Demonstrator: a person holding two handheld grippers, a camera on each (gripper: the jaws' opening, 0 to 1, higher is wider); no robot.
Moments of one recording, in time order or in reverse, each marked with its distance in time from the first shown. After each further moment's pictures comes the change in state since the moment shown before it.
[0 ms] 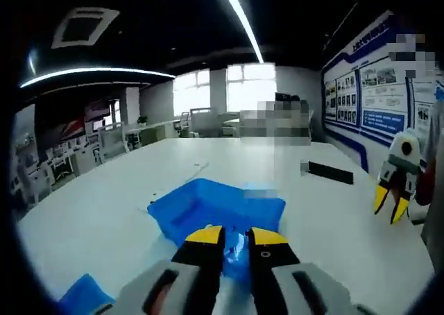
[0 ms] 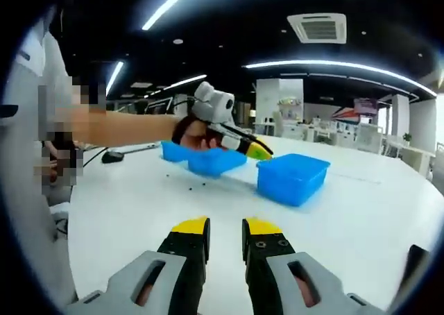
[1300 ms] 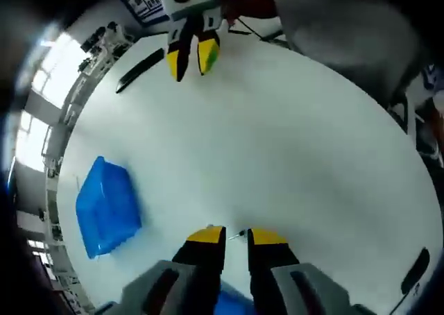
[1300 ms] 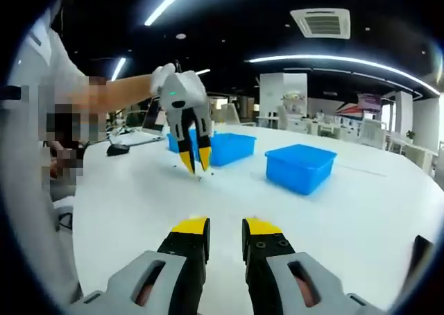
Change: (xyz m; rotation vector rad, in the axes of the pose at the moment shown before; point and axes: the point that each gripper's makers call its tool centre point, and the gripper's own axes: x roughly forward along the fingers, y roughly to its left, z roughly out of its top) left arm -0.106 -0.096 -0.102 0.976 0.721 -0.662; right arm -0.004 0.017 -0.016 0.000 0.042 0.022
